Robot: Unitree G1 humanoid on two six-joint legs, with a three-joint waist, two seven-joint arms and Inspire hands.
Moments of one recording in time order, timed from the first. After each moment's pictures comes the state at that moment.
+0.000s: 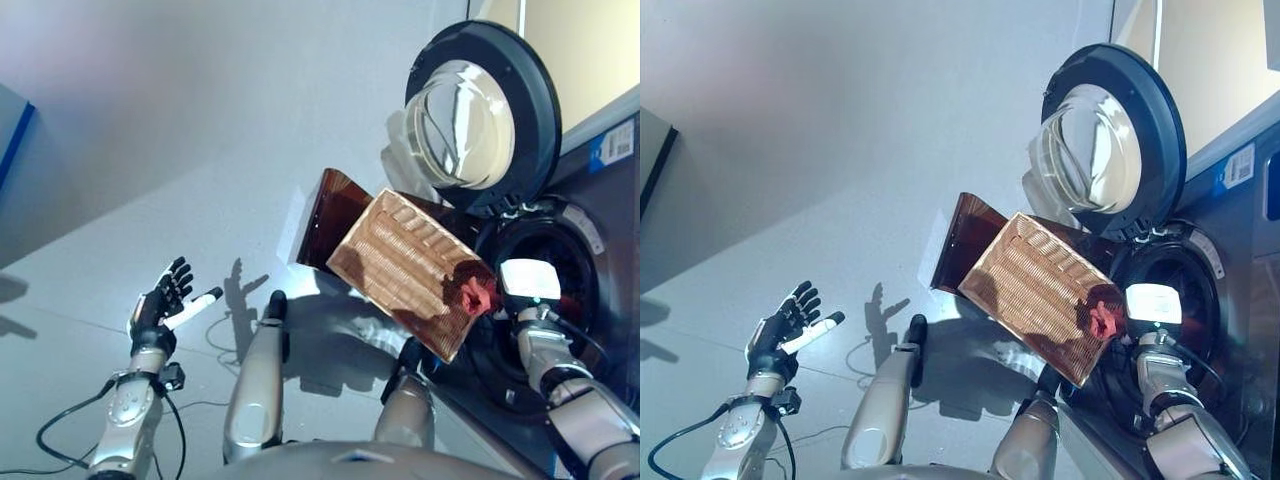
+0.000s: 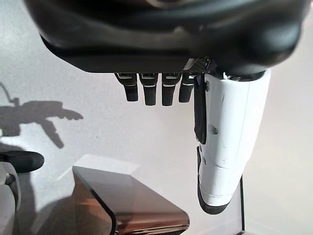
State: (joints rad) left arm 0.25 0.41 -0.04 0.32 -0.45 -0.33 0.03; right arm -0.39 -0.66 0.43 1.26 -0.84 0.05 -0.61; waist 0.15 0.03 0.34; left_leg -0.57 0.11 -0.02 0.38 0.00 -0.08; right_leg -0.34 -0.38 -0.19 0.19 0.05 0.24
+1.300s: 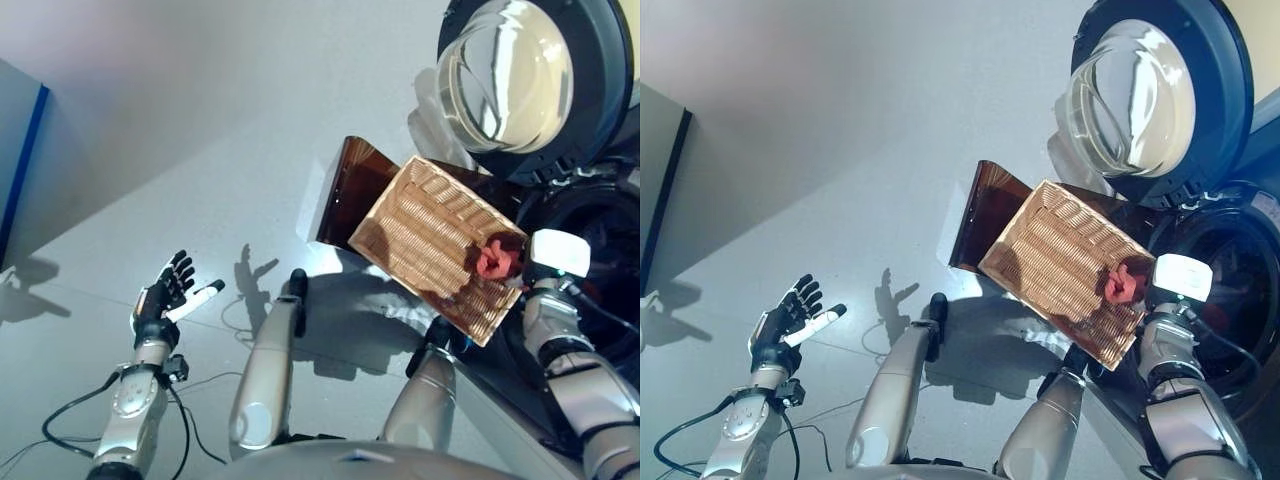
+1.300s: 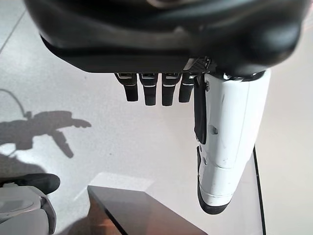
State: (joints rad) left arm 0.23 0.41 -0.04 0.30 -0.46 -0.31 0.09; right arm -0.50 -0.60 0.15 1.15 -0.47 0.05 -0.63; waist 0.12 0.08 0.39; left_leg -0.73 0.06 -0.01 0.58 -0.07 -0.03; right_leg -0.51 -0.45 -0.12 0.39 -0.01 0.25
